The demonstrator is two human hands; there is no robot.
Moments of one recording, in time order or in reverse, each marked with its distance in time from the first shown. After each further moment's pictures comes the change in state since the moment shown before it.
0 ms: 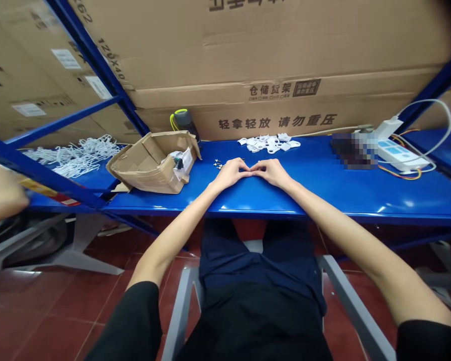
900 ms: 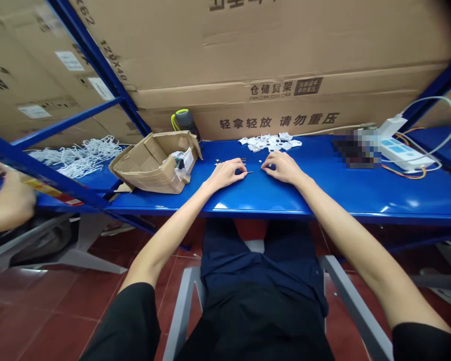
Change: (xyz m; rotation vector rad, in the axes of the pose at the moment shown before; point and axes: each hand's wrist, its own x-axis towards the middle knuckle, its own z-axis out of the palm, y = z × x) left_hand -0.014 -0.004 -0.017 0.221 -0.044 0.098; right_hand -0.006 0.016 -0.031 -0.396 -0.033 -0.152
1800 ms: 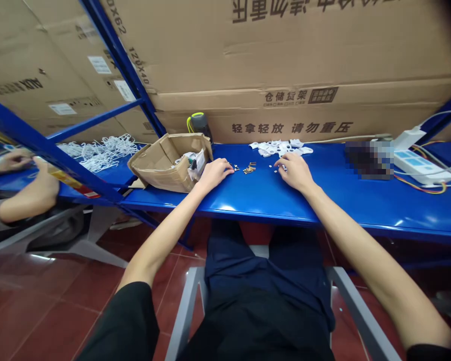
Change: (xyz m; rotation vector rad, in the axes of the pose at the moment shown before) left_hand -0.037 -0.044 -0.033 0.186 0.036 -0.243; right_hand -0.001 0.000 0.007 -0.118 0.223 0.080
